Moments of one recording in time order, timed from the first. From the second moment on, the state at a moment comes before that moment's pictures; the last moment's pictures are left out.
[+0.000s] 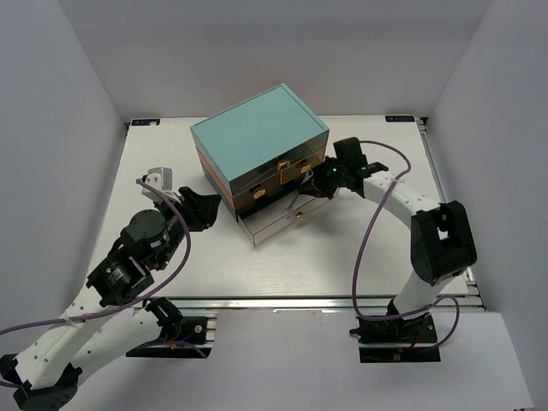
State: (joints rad) left arm -0.78 0.62 0.90 -0.40 -0.44 -0.55; right arm 0.40 1.67 1.19 -0.35 -0.38 1.00
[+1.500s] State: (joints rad) left arm -0.78 0.86 1.02 -0.31 -0.47 -0.41; right arm 0.37 1.83 1.08 -0.25 -0.34 0.56
